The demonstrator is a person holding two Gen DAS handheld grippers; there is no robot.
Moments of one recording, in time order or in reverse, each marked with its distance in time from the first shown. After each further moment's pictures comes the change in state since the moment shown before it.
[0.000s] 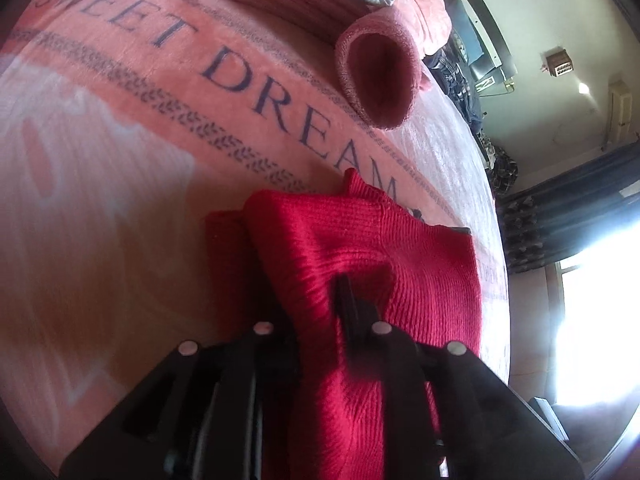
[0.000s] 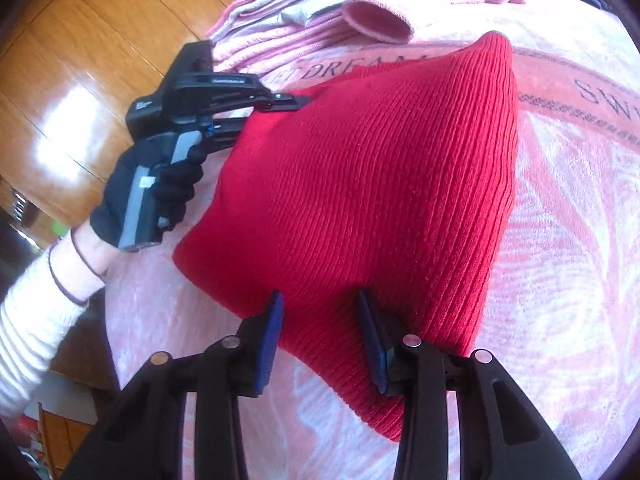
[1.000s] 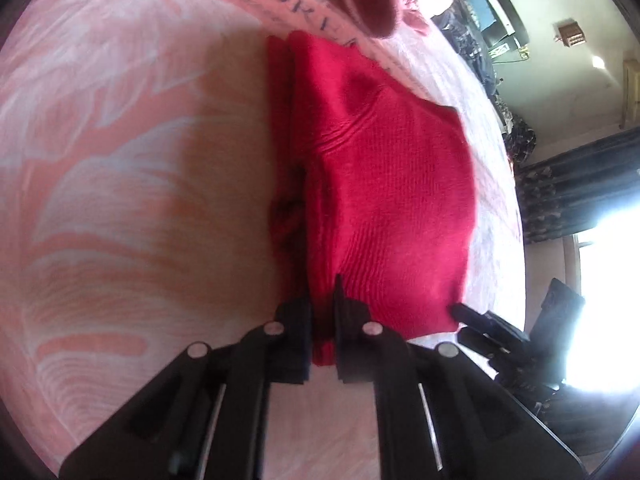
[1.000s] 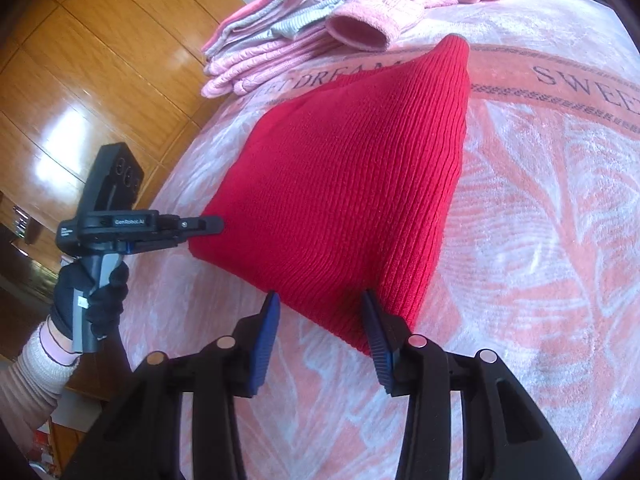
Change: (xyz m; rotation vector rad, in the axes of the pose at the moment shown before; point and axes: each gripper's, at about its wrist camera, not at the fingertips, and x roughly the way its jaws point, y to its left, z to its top) left arm -0.077 0.002 -0.147 -0.022 0.120 0.101; right arm -0.035 -0.002 -0.031 0.040 -0.021 -0.013
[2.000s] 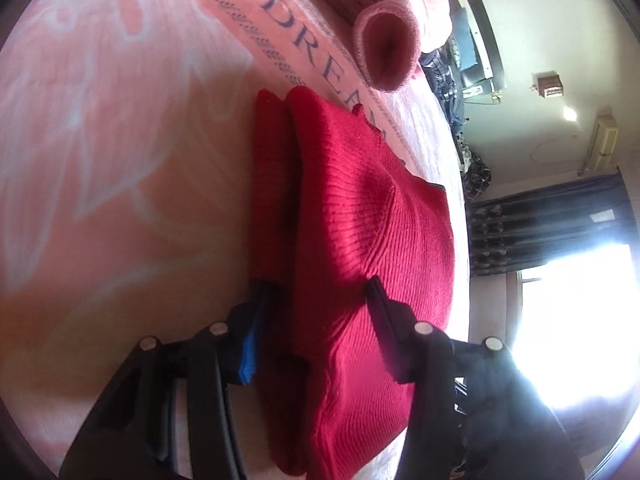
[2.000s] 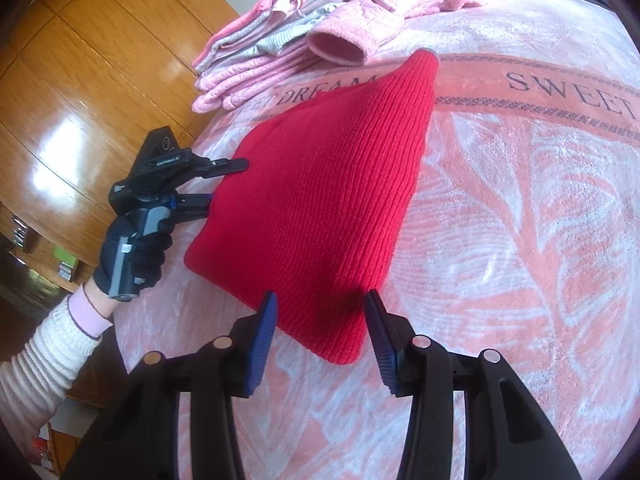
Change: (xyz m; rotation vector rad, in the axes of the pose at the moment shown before) left arm 0.042 0.013 0.091 -0.073 -0.052 -0.253; right arm -0.021 -0.025 0.003 0.026 -0.042 -0.009
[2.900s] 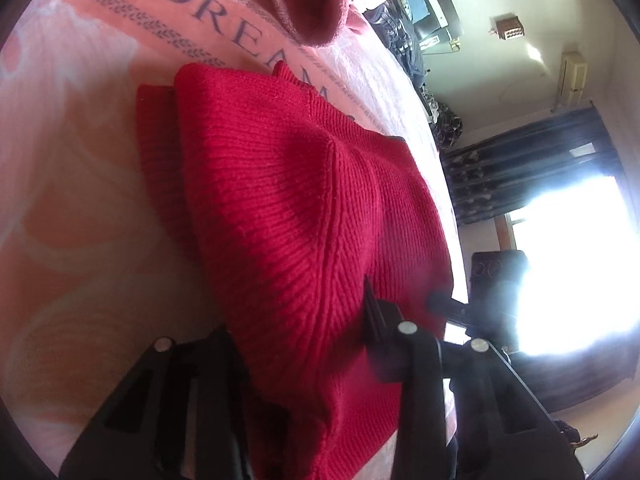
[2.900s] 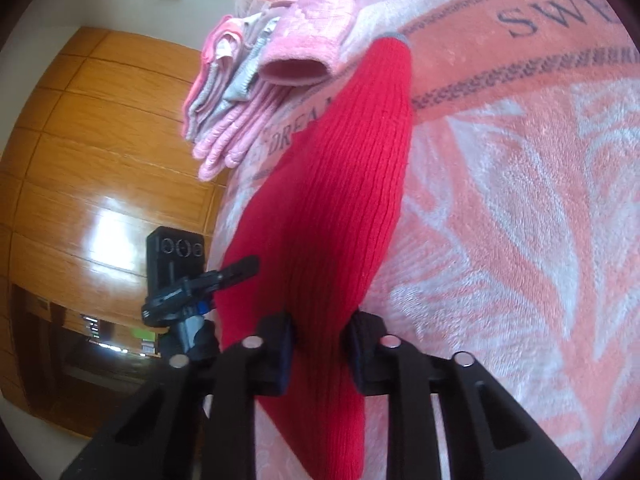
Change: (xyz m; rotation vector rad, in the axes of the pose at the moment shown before) left arm 0.044 -0.040 0.006 0.166 0.093 -0.060; right arm 0.035 -0.067 0.064 0.321 0.004 0.285
